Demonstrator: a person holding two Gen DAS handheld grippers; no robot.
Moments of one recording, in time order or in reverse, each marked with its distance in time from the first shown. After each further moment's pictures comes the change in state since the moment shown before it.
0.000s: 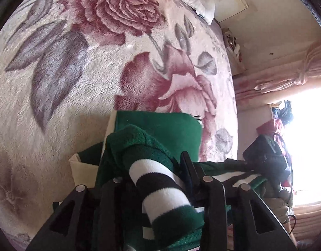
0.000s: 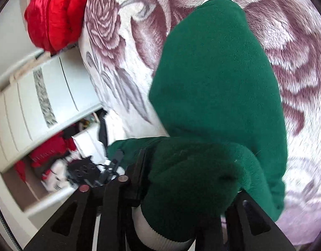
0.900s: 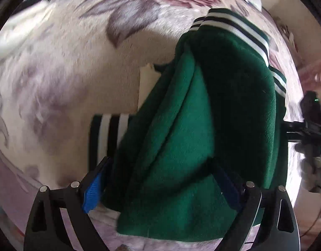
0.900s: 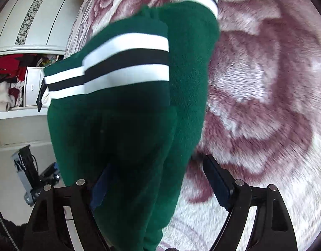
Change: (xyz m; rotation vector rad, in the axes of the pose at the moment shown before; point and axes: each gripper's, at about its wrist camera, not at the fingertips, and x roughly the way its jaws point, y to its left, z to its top) left arm 0.050 0.053 -0.147 -0.077 -0.088 0.499; right arm 0.056 -0.058 0.043 -0.619 0.110 -0.445
